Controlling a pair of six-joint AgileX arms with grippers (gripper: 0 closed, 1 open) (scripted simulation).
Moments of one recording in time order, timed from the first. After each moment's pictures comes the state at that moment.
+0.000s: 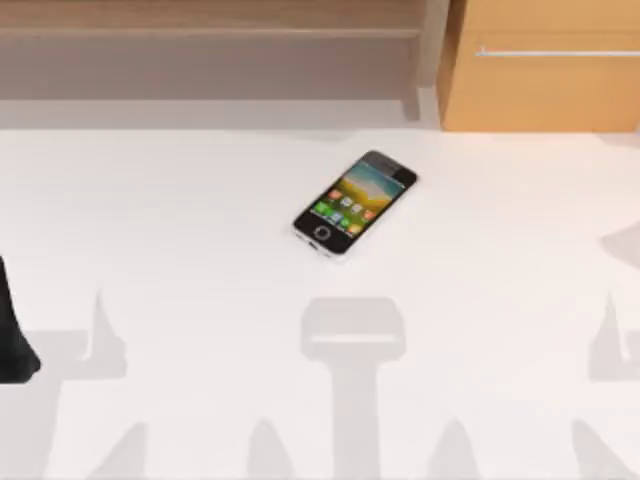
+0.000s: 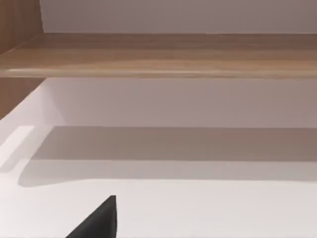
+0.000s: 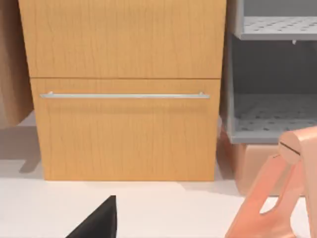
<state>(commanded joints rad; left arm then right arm) 0.00 0.00 0.00 0.00 0.00 0.00 0.00 0.00 0.00 0.00 0.00 0.00</state>
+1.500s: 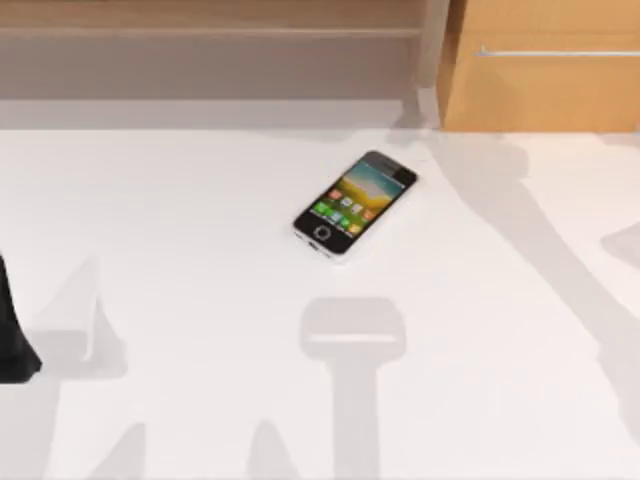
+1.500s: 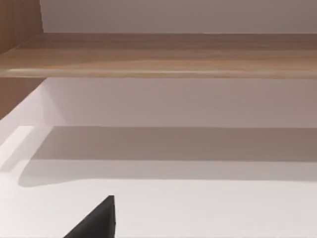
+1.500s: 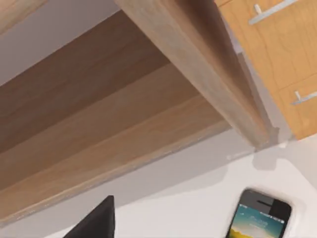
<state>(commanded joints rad) 0.00 0.00 0.00 0.00 0.00 0.00 0.52 1.59 1.82 -0.86 0.28 0.86</state>
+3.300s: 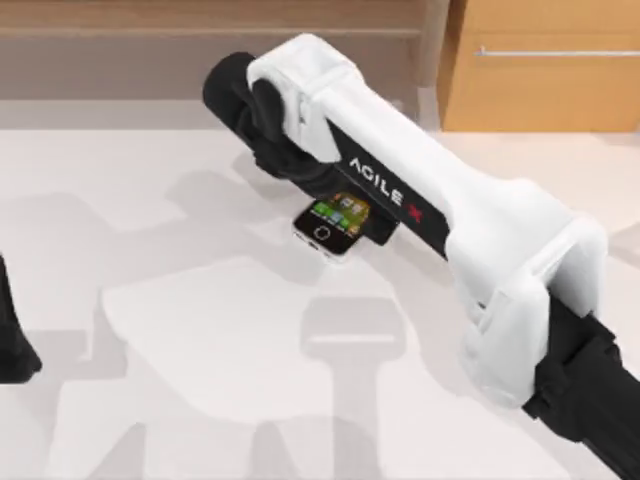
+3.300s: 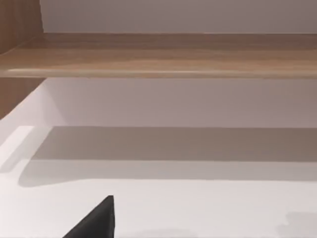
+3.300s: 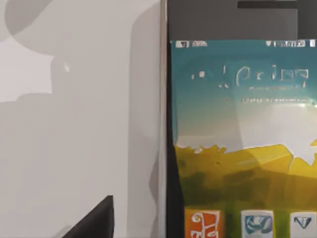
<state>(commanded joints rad) 0.00 0.00 0.00 0.00 0.00 0.00 0.71 3.03 3.09 -1.54 0.52 1.40</state>
